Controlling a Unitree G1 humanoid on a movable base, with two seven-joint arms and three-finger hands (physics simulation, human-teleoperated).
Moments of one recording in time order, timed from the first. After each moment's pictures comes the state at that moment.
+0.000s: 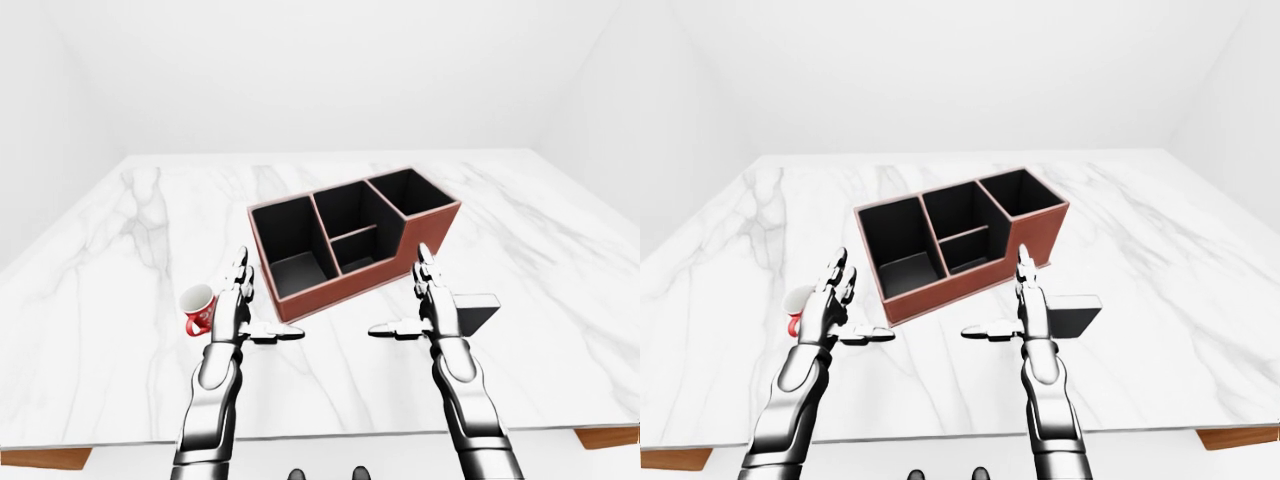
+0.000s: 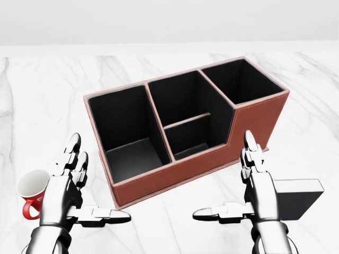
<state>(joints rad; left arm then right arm) -0.01 0.03 0.05 -0.02 -0.04 0.05 -0.09 -0.01 -0.03 -0.05 0.04 -0.06 -0.04 0.02</state>
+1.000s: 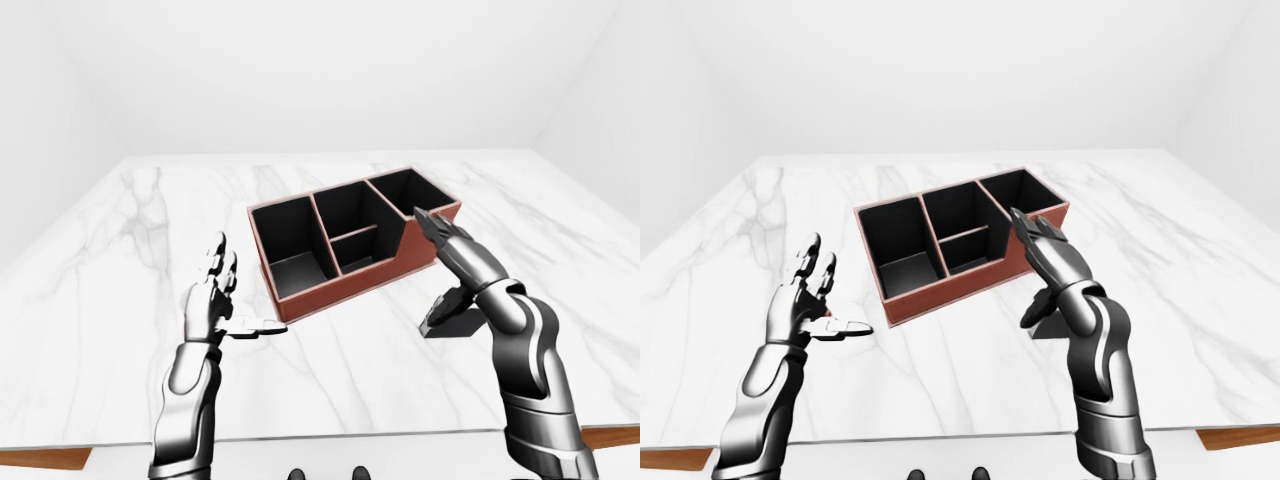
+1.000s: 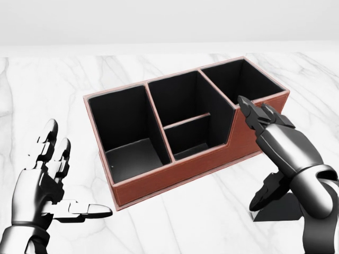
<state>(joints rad) 0.01 0.06 0.13 -0.19 -0.14 0.09 -0.15 -0.23 -0.25 -0.15 -0.24 -0.86 0.09 0.59</state>
